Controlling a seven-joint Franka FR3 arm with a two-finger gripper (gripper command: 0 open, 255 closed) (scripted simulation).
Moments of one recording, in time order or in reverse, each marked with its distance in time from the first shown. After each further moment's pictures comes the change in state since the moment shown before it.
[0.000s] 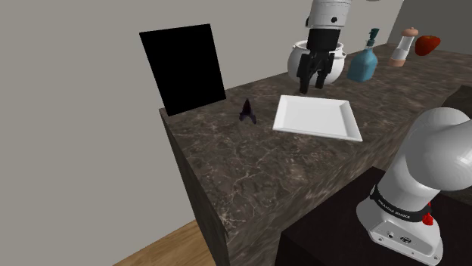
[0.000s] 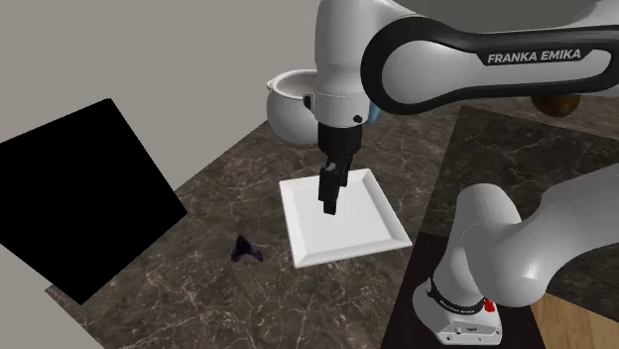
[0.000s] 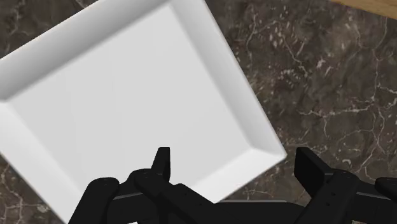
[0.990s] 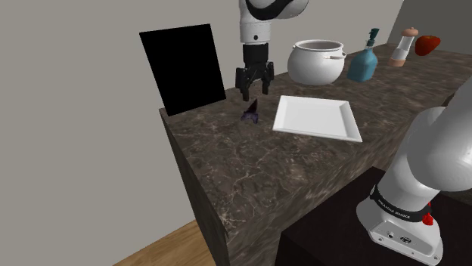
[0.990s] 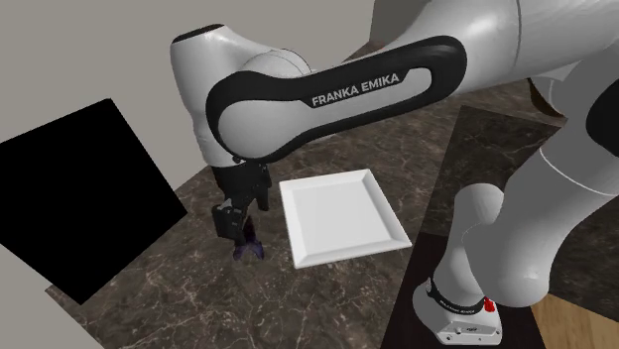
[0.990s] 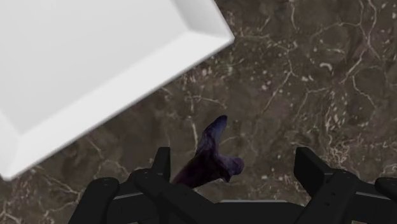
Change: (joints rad) arm 0.056 0.543 0.133 0.365 0.002 0.134 0.153
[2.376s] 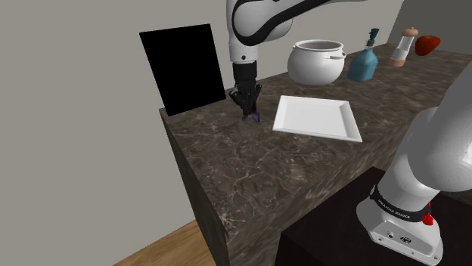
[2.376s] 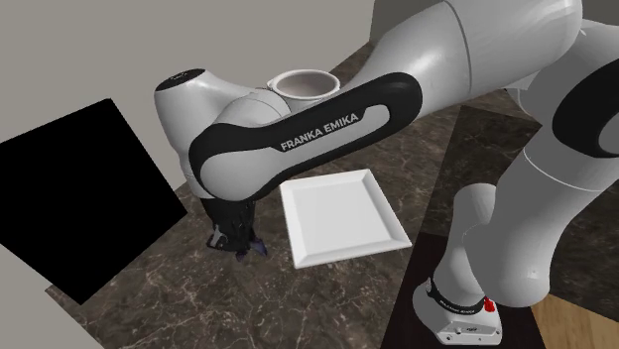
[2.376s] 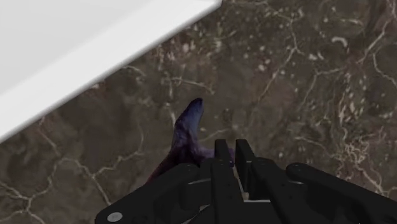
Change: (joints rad) arm 0.016 0.110 0.026 -0.006 -0.009 0.106 0.035
